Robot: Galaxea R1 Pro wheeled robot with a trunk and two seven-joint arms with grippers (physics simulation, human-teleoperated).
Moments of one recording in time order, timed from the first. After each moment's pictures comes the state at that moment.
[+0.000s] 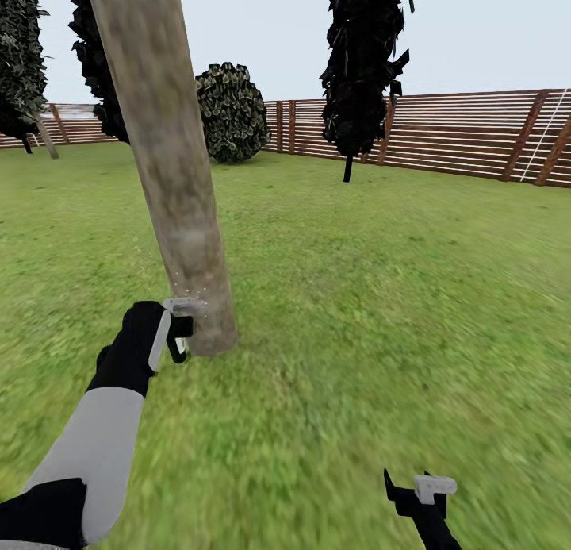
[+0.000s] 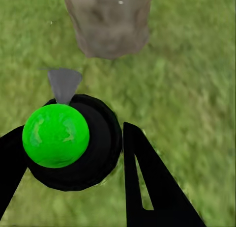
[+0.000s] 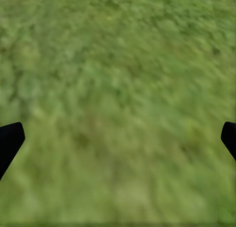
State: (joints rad) left arm -0.92 -0.02 0.15 -1.00 -0.08 1.01 0.08; right arm -0.43 -0.08 -0.17 -0.15 0.08 -0.64 0.05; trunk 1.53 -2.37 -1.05
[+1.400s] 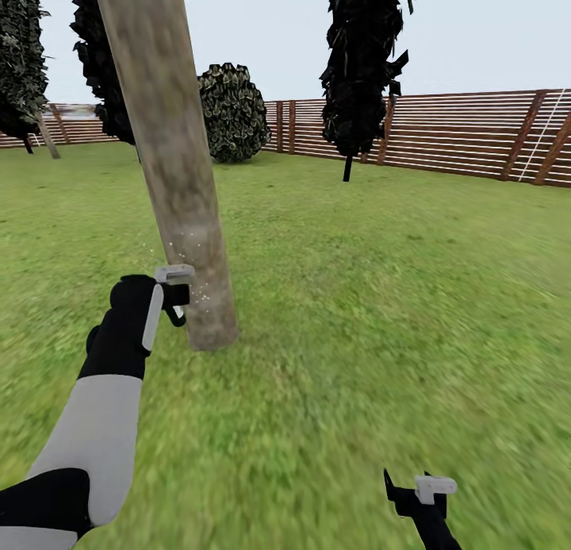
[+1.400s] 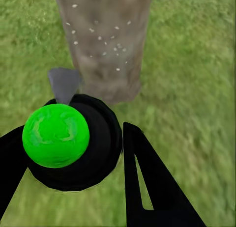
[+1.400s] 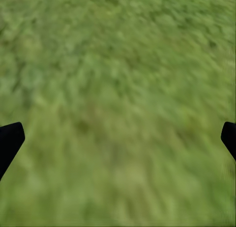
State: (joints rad) left arm -0.97 -0.03 0.14 -1.17 -0.07 1.02 0.08; right arm -0.43 -0.08 -0.17 -0.15 0.08 -0.64 0.05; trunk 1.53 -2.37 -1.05
